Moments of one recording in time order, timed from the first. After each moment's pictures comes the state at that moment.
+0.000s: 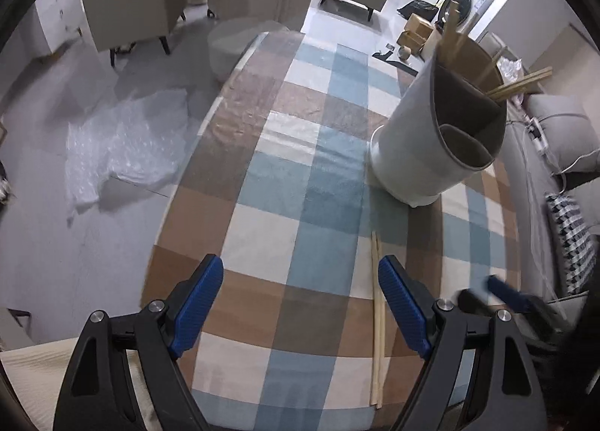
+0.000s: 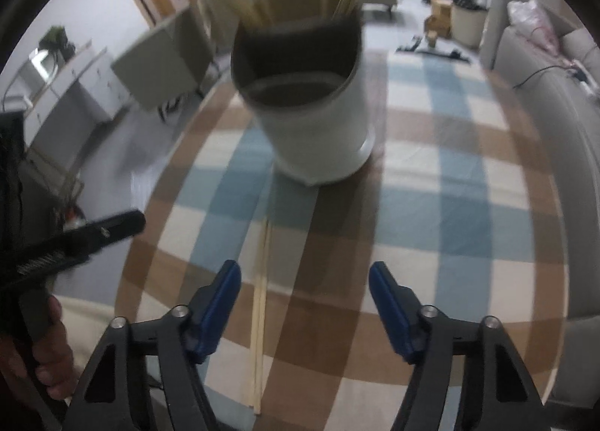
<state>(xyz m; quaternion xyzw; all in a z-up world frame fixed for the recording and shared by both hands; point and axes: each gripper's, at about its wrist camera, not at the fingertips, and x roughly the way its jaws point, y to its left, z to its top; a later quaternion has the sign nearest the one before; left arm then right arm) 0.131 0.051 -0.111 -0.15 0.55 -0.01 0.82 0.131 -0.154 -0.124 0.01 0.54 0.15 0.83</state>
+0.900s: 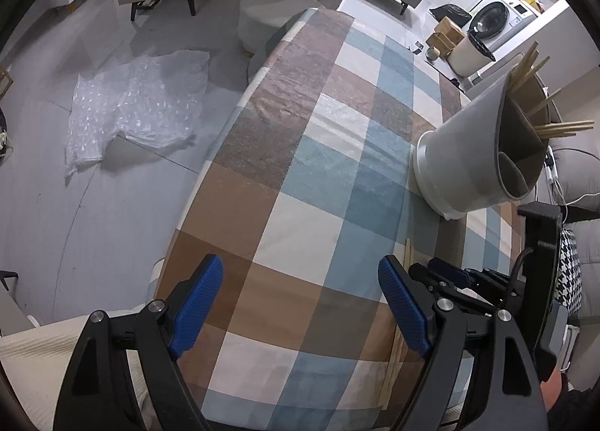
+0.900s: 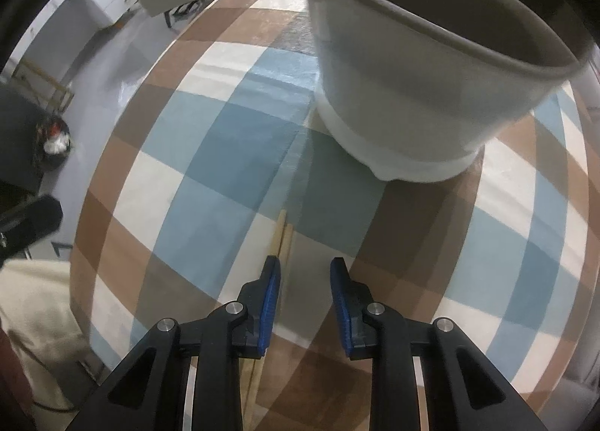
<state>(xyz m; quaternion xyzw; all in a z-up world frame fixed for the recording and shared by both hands) 0.142 0.092 -0.134 -0.20 0.59 0.02 0.78 0.187 -0.091 -0.189 -0.11 0.63 0.19 0.74</state>
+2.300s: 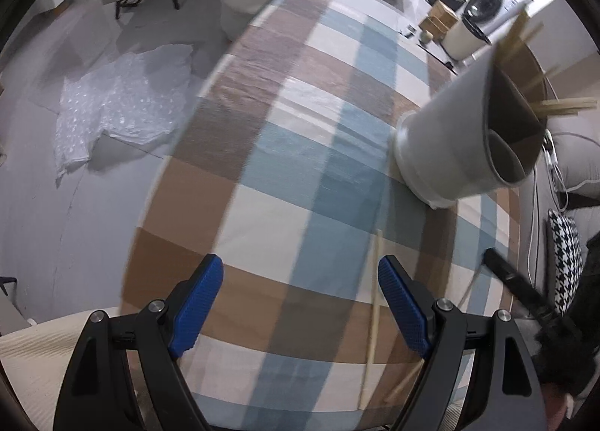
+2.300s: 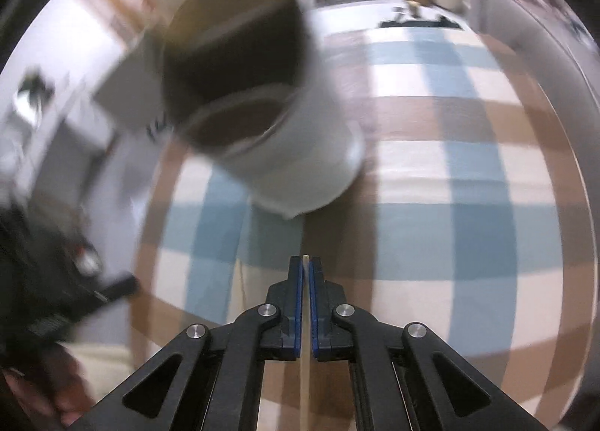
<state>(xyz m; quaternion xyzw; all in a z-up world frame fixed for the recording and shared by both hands) 0.158 0.057 -0.143 -0.19 0.61 0.00 0.77 0.192 -0.165 -0.148 0.13 0.55 0.12 0.81</state>
